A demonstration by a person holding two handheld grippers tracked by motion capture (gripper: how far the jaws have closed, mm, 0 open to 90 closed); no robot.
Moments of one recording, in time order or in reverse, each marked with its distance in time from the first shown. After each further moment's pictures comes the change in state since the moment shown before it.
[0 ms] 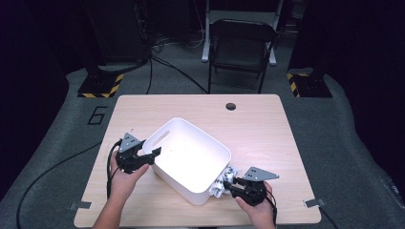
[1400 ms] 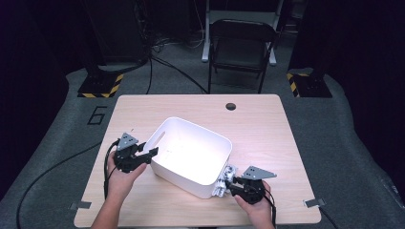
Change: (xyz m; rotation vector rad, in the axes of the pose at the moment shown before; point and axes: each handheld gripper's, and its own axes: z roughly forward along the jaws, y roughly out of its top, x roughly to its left) left arm 0.000 0.004 -0.008 0.052 0.000 -0.039; right arm -0.009 -0.007 0.010 0.023 -0.040 0.011
